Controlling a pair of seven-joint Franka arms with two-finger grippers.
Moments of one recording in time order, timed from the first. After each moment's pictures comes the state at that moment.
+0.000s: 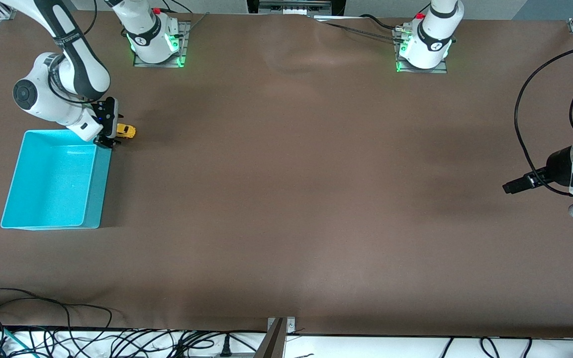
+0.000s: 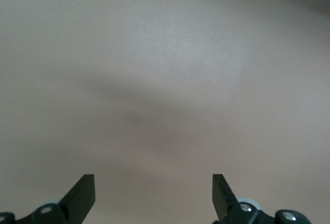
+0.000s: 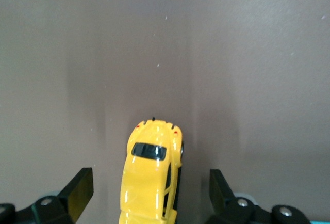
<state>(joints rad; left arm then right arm) 0.12 0.31 -0.04 -1.49 -0.03 1.73 -0.29 -0.58 0.16 0.35 -2.59 0.02 2.51 -1.79</state>
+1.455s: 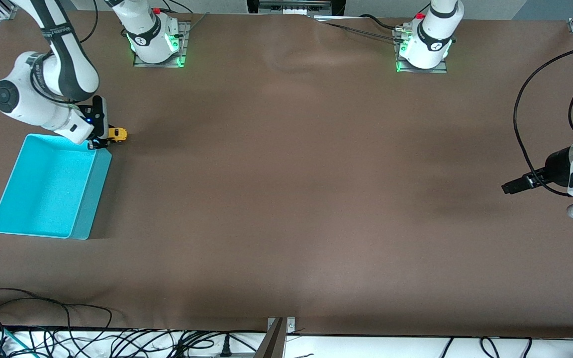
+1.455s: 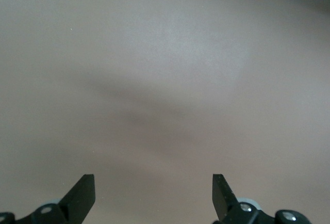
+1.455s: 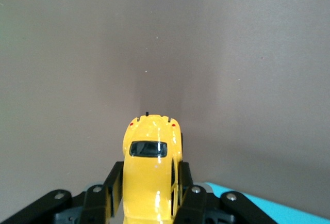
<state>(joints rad) 0.12 0.31 -0.04 -1.49 -0.03 1.73 -0.29 -0.59 0.07 0.40 -2.43 0.02 2.26 -1.88</state>
